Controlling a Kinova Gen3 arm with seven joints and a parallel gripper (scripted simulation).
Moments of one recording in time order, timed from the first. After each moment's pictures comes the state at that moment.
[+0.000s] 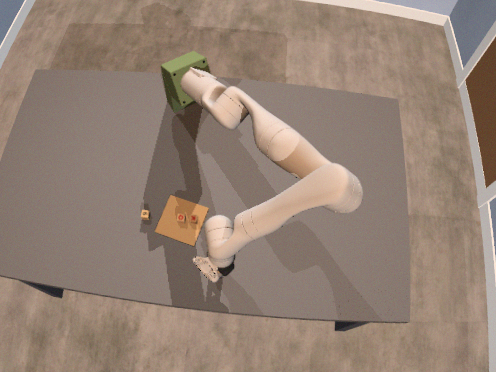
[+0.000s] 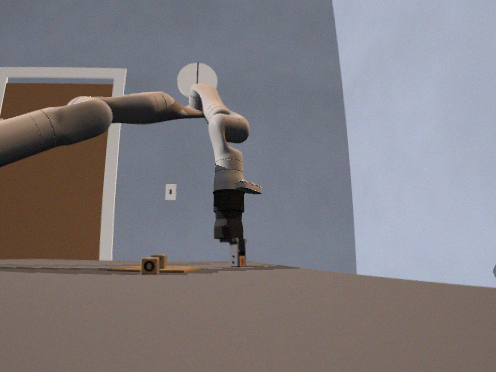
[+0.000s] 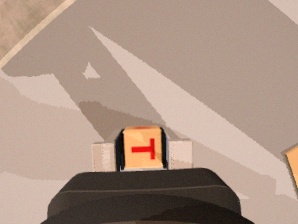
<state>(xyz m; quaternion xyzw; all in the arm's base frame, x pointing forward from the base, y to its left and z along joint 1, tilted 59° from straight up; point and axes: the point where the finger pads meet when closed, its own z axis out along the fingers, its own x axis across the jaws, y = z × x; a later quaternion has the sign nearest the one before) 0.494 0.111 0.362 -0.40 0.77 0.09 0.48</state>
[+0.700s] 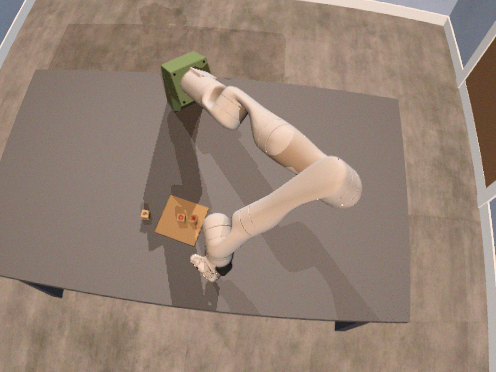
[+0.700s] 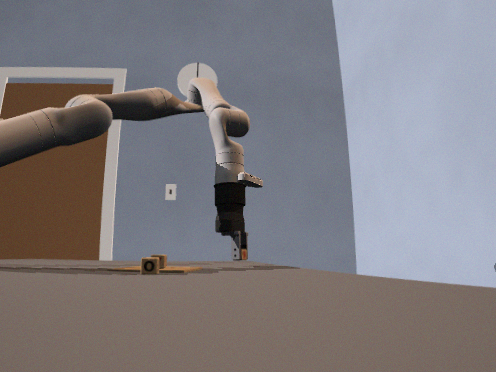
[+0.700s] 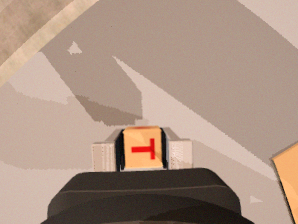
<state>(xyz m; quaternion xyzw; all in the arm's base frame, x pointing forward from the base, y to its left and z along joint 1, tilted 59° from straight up) 0.488 0.097 0.370 -0.40 0.77 0.09 0.48</state>
